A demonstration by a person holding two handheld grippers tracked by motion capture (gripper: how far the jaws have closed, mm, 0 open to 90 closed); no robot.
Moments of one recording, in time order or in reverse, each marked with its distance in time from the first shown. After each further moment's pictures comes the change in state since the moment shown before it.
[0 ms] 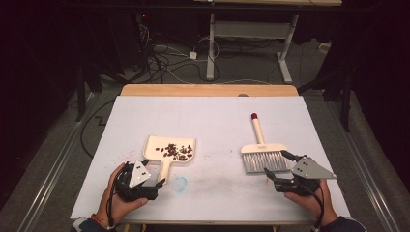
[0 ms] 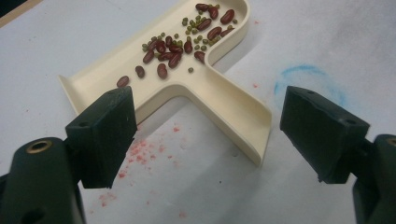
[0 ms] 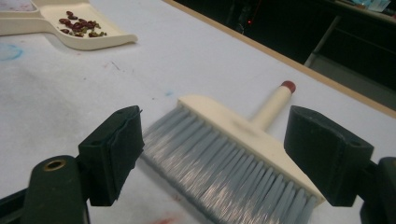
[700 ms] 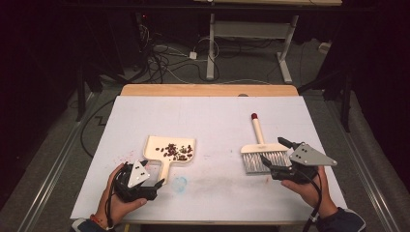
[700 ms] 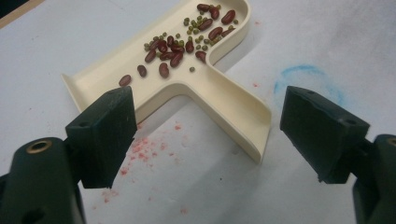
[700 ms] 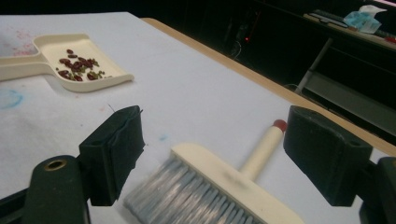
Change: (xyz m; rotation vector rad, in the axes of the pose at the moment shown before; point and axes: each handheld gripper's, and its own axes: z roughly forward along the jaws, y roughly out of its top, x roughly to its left) left arm -0.001 0.000 -0.003 0.001 0.006 0.000; right arm -0.008 0.040 0.007 -0.056 -0.007 -0.003
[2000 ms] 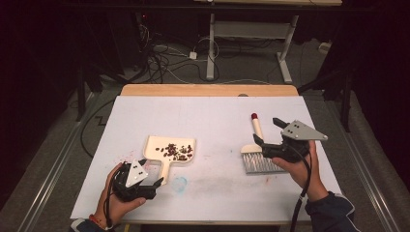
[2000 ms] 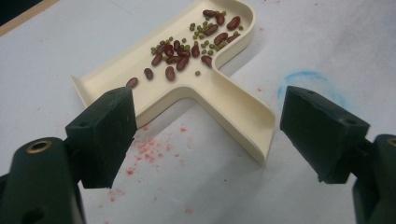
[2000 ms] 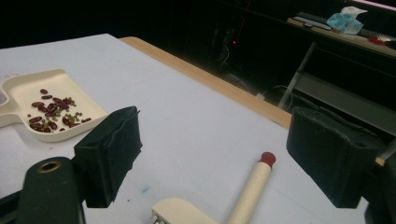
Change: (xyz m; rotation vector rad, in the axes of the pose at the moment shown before) left arm 0.002 0.000 -0.004 -0.013 0.002 -0.030; right arm -0.013 0.049 0.029 -0.005 -0.047 0.054
